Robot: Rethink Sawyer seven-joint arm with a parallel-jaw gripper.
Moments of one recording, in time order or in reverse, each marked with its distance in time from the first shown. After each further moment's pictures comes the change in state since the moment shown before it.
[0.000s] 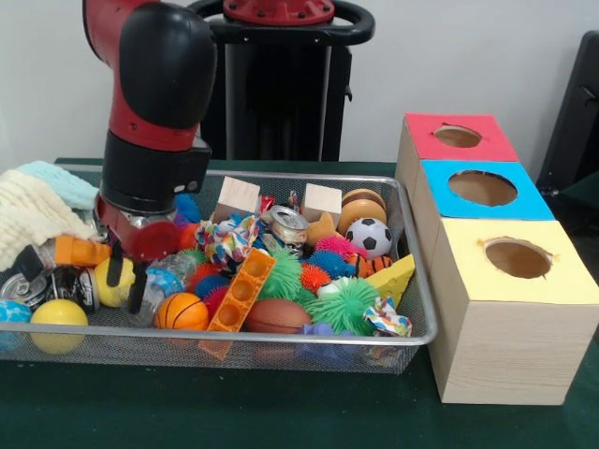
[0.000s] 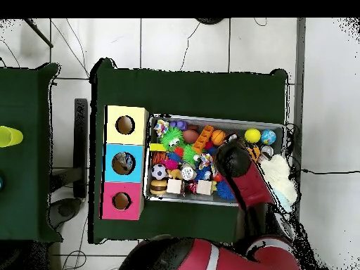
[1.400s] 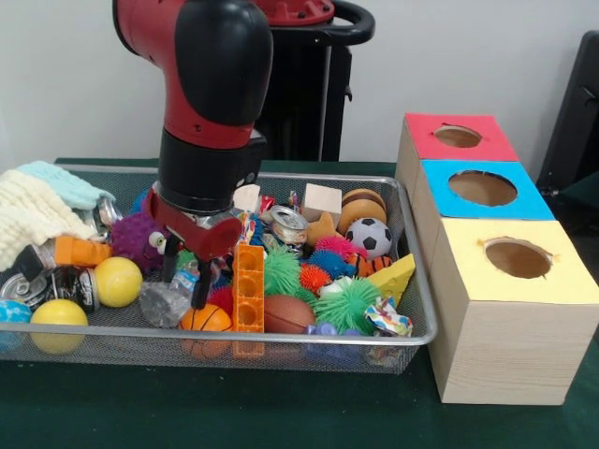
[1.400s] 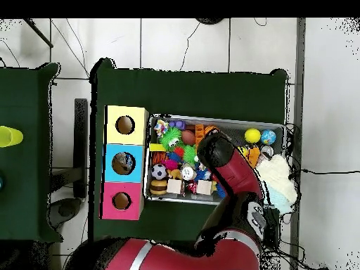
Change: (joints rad) arm 0.194 0.047 -0.172 -0.105 0.013 0.246 0.000
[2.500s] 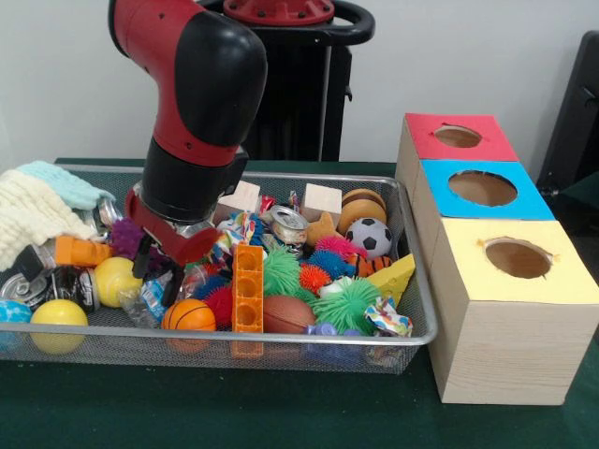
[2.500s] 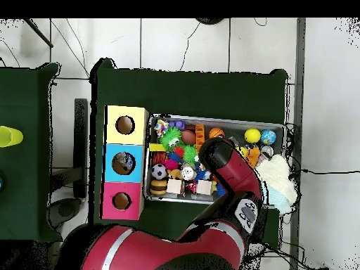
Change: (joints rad) arm 0.059 0.113 -0.135 -0.051 0.012 0.000 0.000
